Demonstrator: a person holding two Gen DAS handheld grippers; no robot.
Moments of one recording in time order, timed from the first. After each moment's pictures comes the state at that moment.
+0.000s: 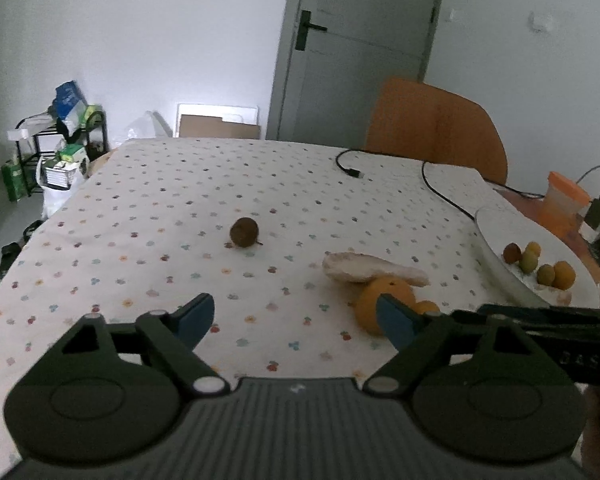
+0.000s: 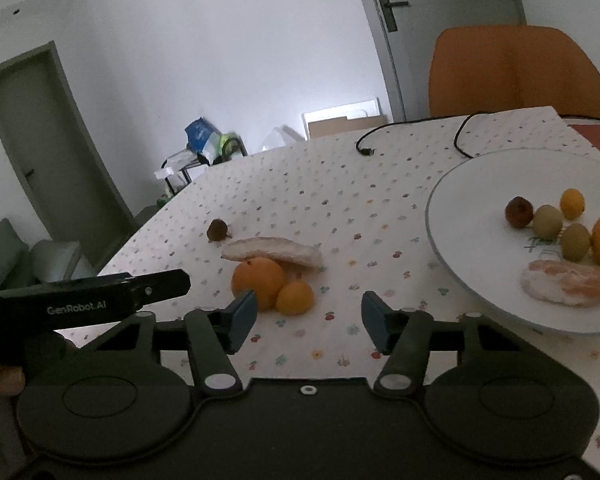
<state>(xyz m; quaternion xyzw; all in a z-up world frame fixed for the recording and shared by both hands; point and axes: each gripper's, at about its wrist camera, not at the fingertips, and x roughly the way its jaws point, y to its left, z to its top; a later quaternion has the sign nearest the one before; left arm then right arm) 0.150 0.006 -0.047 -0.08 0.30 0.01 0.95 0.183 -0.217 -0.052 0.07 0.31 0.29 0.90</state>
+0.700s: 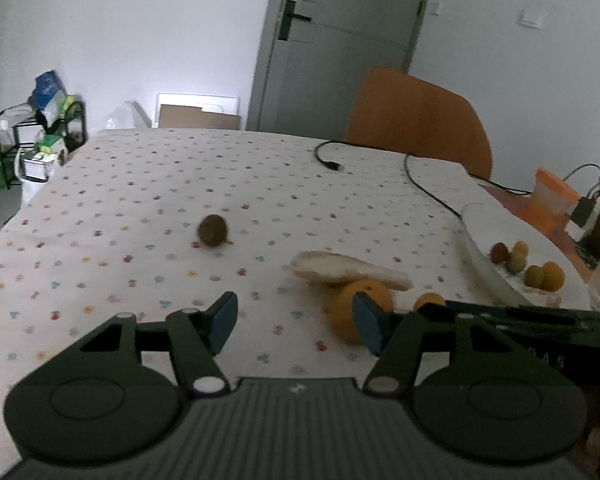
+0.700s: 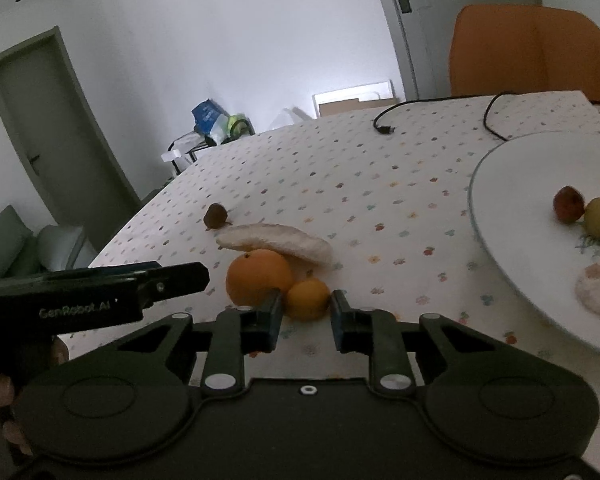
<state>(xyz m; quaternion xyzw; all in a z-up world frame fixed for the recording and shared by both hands) 0.169 -0.003 -0.052 -0.09 0.31 -0.02 0.95 0.205 -0.201 -0.067 0.07 0.32 0.30 0.90</state>
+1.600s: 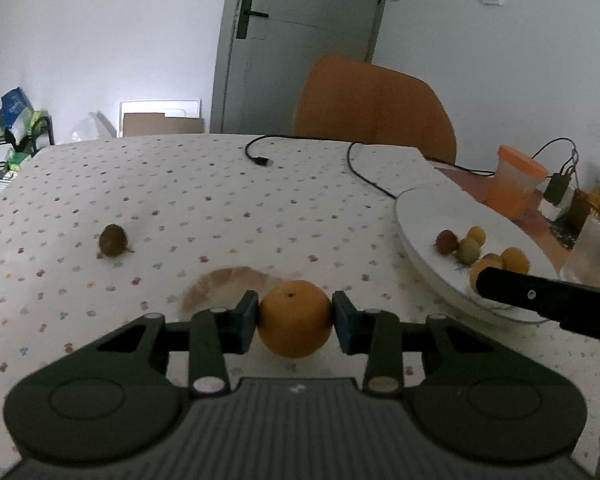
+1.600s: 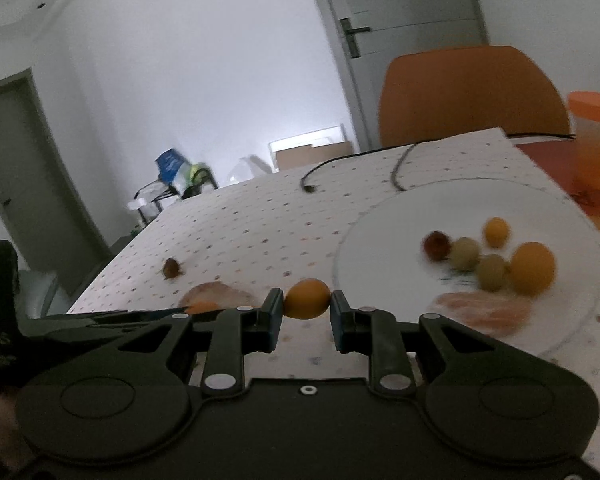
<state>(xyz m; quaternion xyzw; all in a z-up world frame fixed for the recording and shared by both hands) 0.184 -0.068 -0.050 -0.07 0.31 -0.06 0.95 0.185 -0.282 -0.037 0.10 0.27 0.23 0.93</state>
